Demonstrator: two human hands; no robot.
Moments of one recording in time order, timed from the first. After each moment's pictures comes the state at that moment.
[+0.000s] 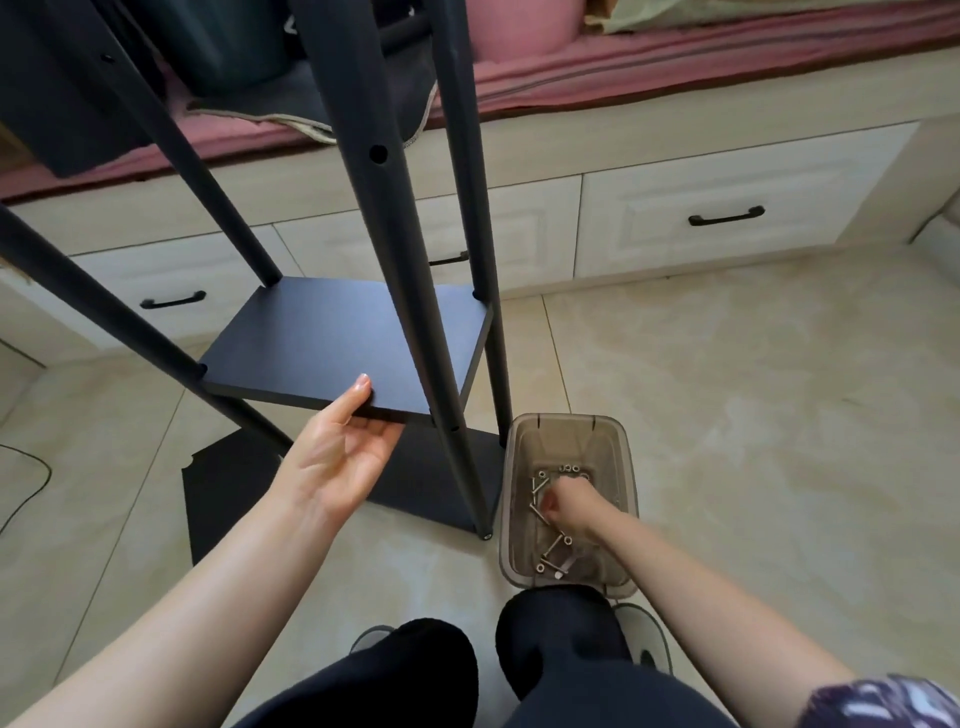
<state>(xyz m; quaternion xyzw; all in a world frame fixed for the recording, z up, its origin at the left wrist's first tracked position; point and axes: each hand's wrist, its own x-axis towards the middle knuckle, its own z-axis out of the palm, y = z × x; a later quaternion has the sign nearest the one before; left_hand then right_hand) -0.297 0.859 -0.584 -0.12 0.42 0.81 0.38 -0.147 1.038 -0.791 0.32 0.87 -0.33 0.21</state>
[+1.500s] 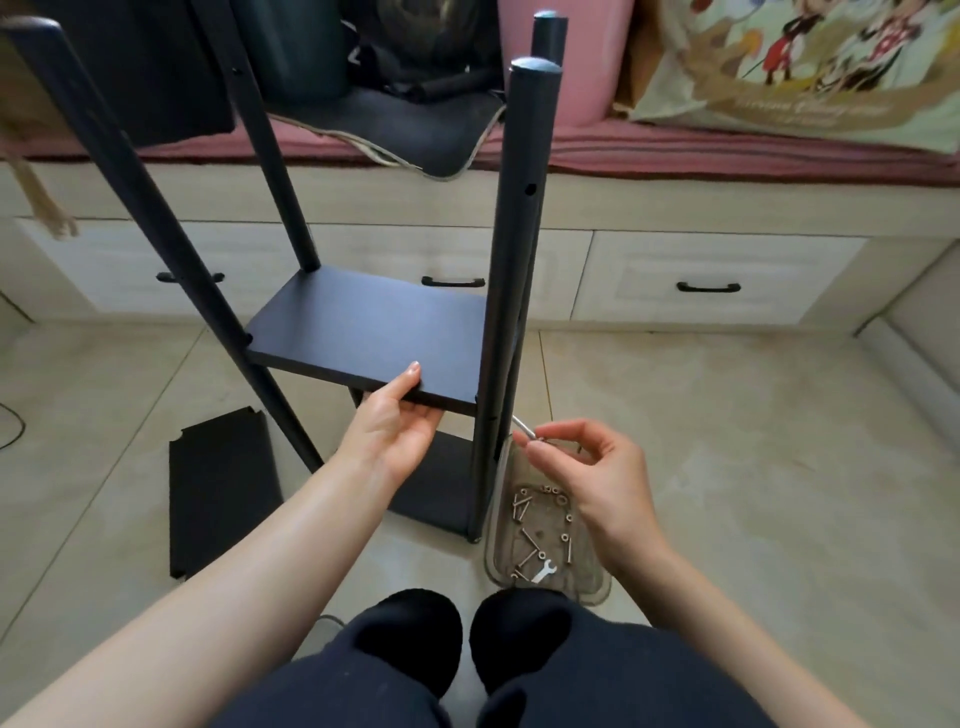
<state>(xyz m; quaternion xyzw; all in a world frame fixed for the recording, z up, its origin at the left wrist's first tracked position) -0.287 0.870 -0.582 -0.12 0.34 0.85 0.38 -0.106 0.970 -0.593 0.28 0.60 -0.70 -0.26</state>
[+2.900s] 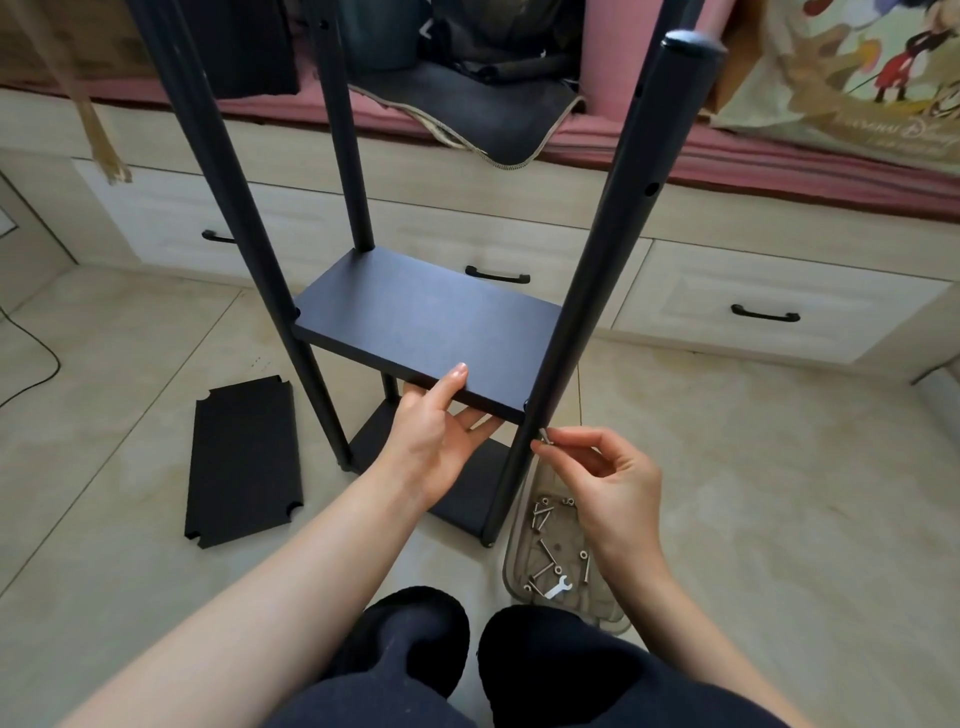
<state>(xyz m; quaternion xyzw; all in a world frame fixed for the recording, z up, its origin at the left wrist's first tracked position) -0.289 0.861 -0.614 0.01 0.39 0.84 0.37 -0.143 0.959 -0.615 0.27 0.63 -0.65 -0.33</state>
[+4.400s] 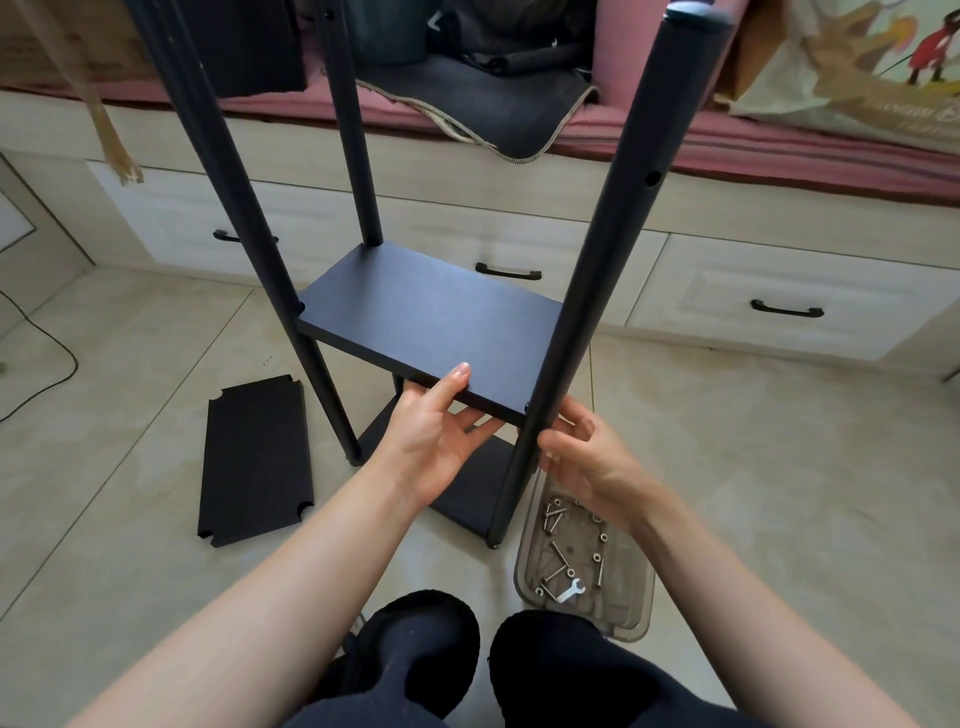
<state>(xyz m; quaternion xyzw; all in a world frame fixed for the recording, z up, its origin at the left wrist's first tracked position) -0.296 0.854 -0.611 0.02 0.39 0.83 0.38 -0.185 1.008 -0.636 0.11 0.50 -0.86 -0.03</state>
